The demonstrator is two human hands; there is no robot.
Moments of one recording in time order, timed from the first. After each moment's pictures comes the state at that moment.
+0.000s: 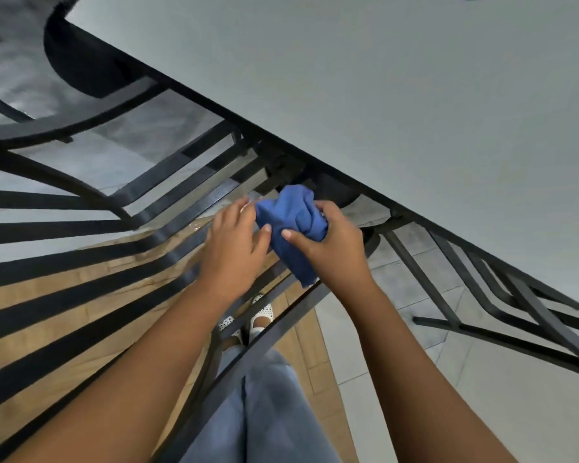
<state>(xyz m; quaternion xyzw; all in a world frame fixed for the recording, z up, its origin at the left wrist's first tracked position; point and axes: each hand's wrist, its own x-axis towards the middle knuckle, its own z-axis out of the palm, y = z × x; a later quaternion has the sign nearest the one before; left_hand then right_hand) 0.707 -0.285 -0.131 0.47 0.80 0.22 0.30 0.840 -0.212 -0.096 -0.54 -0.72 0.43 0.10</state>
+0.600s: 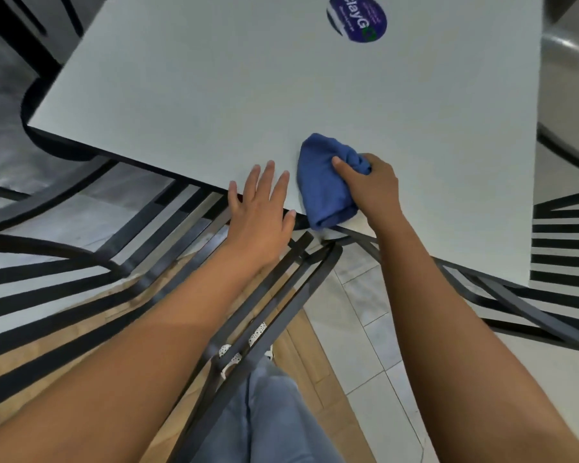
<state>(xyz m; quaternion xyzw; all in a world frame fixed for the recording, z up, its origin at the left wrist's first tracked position) 0.754 -0.178 -0.066 0.64 0.74 0.05 0.21 0.901 -0.084 -0.039 -0.67 -0.58 0.41 0.22</state>
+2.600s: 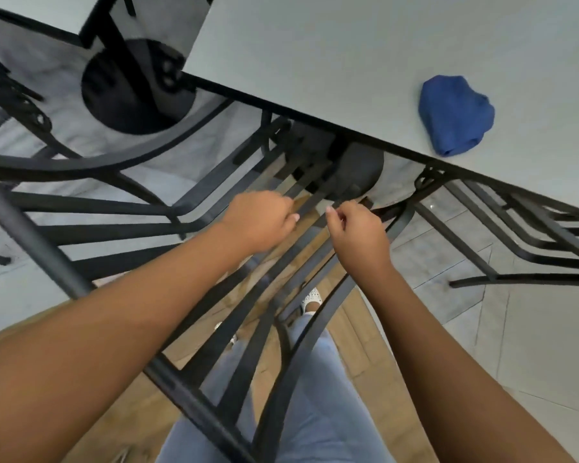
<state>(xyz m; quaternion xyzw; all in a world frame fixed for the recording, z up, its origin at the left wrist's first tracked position) 0.584 -0.332 -0.048 0.74 0.64 -0.01 0.21 0.753 -0.317 -0.053 -0.64 -0.73 0.24 0.06</state>
